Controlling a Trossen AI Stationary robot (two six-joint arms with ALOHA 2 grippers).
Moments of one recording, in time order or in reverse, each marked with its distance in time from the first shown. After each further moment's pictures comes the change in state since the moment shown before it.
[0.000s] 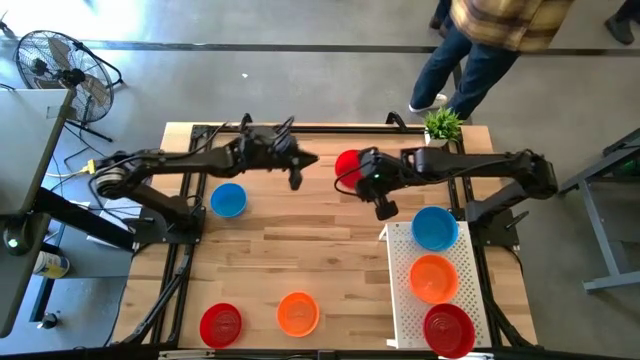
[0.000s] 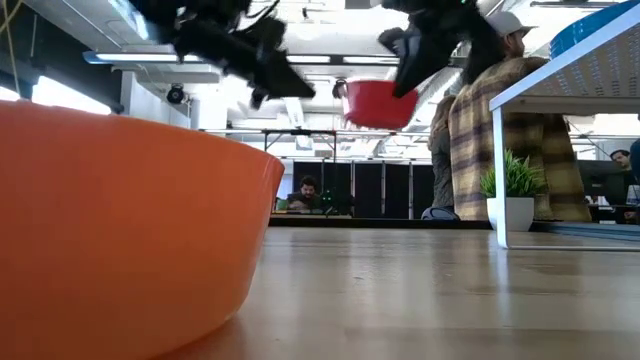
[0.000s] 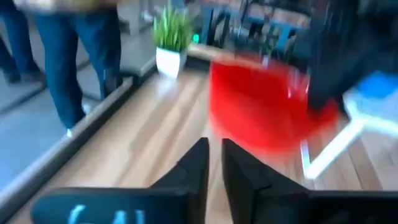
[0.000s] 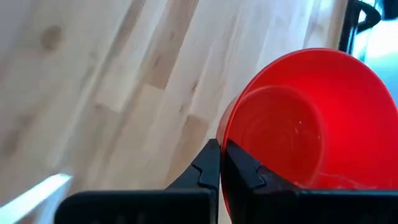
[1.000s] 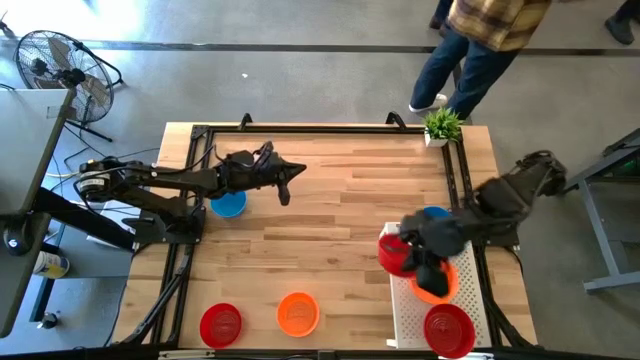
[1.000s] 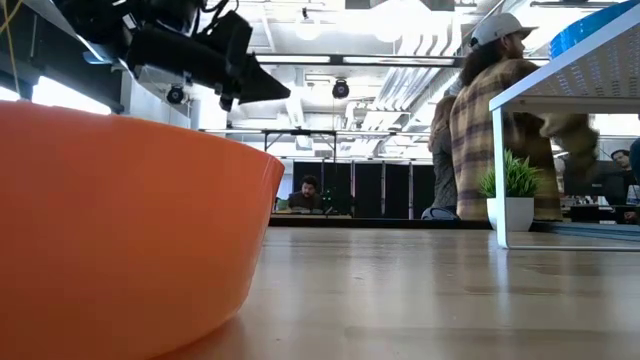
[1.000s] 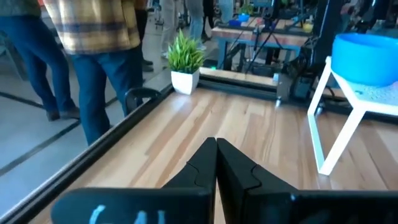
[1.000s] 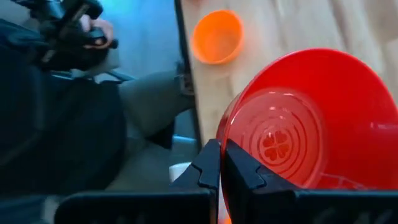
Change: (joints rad) left arm -0.133 -0.145 -0.324 0.339 -0.242 0.052; right arm 0.616 -0.016 0.504 -0.415 -0.166 1.368
